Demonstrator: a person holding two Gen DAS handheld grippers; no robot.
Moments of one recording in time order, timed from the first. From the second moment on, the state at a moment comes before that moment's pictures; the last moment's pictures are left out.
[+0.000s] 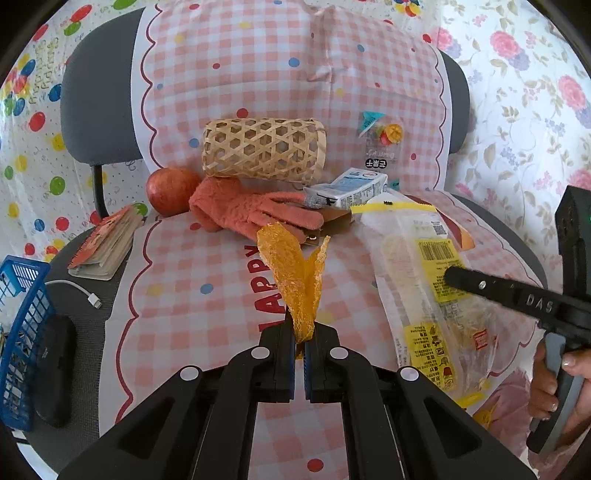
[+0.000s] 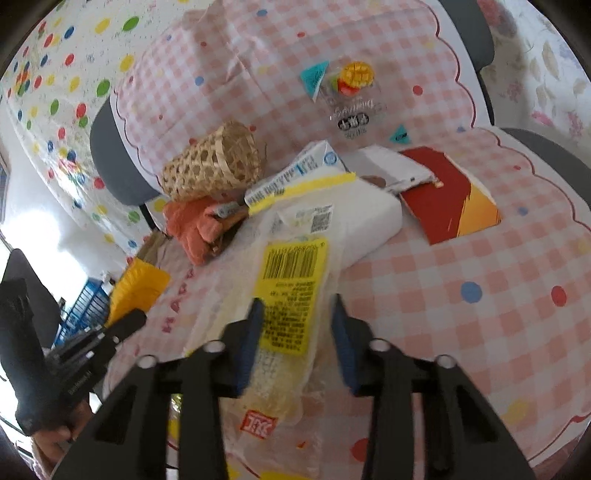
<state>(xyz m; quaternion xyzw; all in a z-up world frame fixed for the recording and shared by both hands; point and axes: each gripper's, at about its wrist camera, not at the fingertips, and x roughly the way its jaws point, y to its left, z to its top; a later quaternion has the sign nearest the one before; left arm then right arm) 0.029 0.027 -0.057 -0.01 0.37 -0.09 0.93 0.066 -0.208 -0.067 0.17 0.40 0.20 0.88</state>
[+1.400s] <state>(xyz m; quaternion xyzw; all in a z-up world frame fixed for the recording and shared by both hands) -0.111 -0.229 -0.075 0.10 0.31 -0.41 0.85 -0.183 -0.365 -0.041 0.05 0.32 -0.12 0.94</state>
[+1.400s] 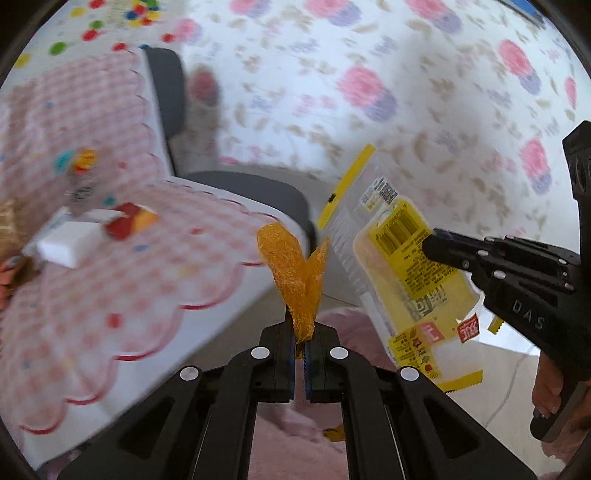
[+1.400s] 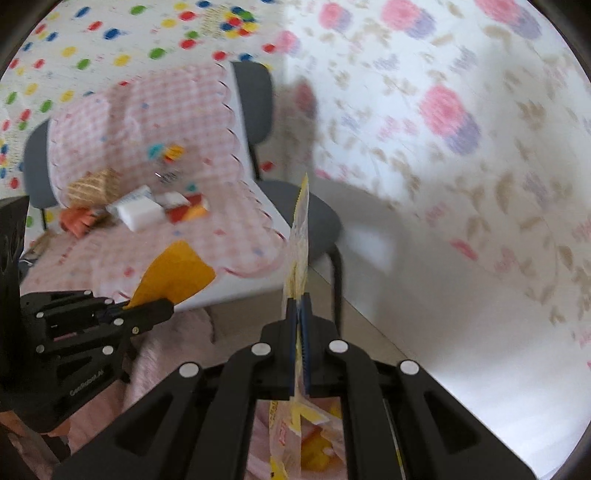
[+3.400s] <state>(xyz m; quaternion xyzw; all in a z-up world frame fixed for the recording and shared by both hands) -0.030 -0.063 -0.046 0.03 0.35 -0.17 0.92 -0.082 -0.305 -0.027 0.08 0.32 0.03 0.94</state>
